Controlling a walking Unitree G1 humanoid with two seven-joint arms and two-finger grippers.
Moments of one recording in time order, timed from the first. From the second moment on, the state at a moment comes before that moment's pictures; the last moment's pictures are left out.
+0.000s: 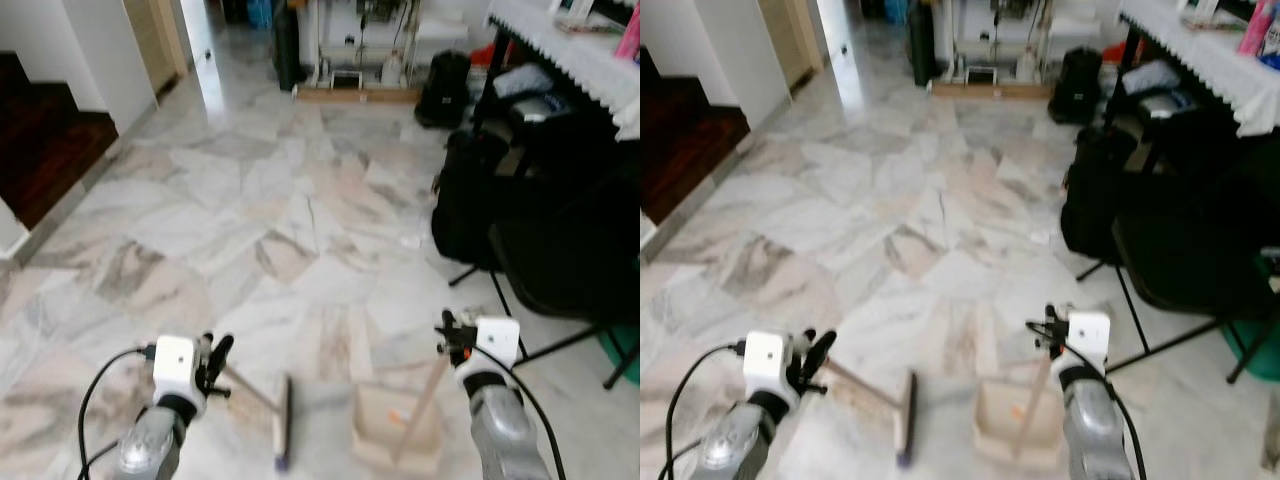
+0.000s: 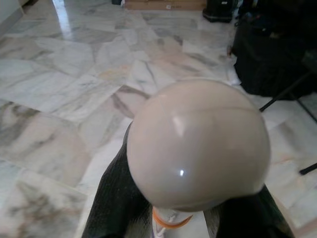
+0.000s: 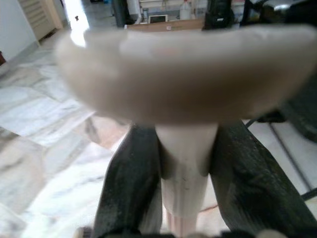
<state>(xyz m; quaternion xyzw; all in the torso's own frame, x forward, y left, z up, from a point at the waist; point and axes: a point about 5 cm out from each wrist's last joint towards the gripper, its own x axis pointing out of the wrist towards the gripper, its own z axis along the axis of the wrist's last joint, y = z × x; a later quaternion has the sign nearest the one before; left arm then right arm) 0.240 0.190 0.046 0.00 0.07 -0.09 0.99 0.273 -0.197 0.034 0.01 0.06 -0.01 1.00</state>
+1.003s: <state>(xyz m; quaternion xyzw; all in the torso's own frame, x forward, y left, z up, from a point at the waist) 0.239 0.182 0.048 0.02 0.07 -0.11 0.99 0.280 -0.202 0.036 -0.02 0.08 0.05 1.00</state>
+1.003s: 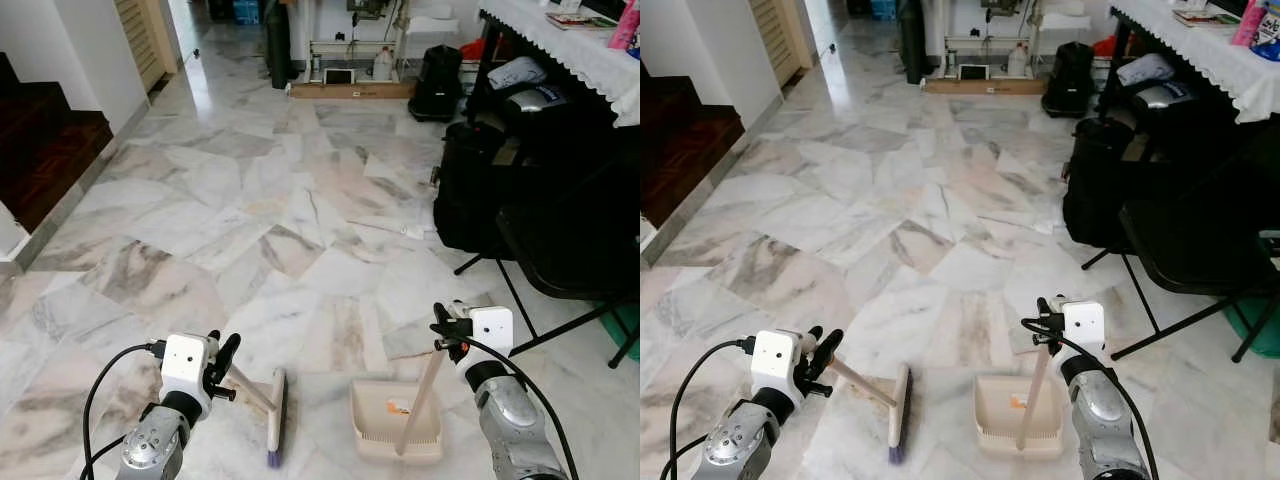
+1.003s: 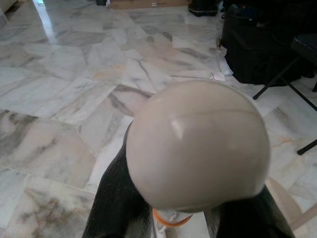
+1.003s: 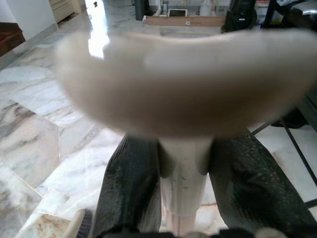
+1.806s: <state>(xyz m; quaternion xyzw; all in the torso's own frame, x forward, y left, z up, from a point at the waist) 0.237 0.184 0.051 0.03 0.07 -0.11 0.99 0.275 -0.209 0.017 -0.01 0.12 0.02 0.99</state>
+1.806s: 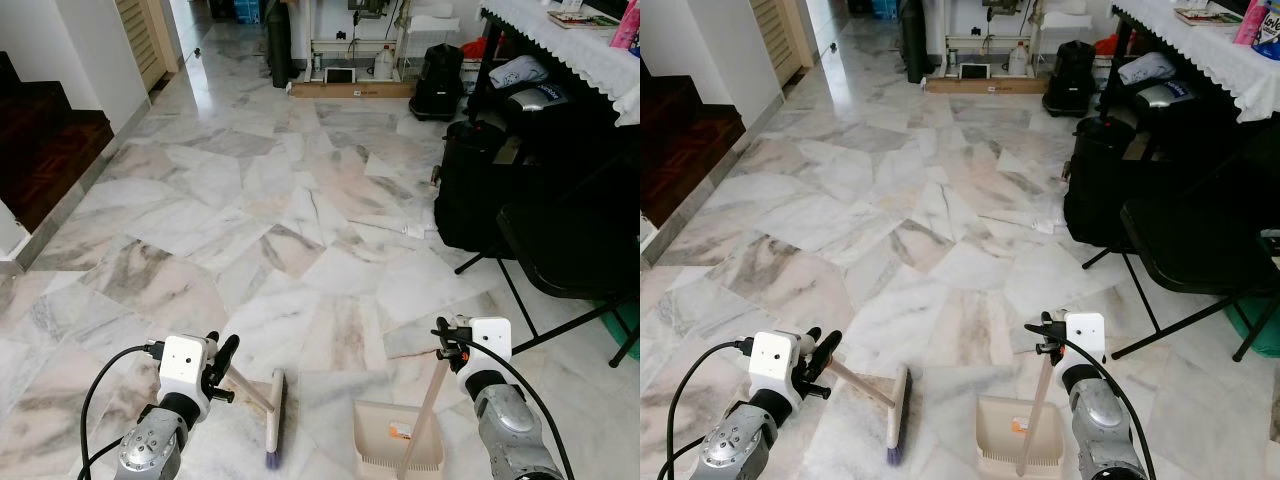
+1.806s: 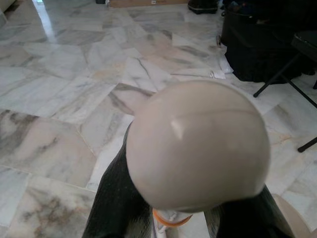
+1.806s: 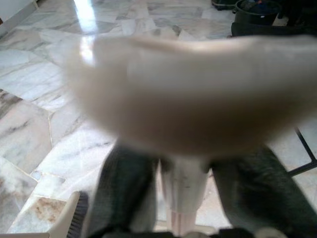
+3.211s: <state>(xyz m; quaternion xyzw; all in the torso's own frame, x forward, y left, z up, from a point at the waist) 0.238 0.183 0.054 0.03 0.07 -0.12 0.99 0.264 -0.216 0.015 -0.03 0.10 -0.05 0.99</state>
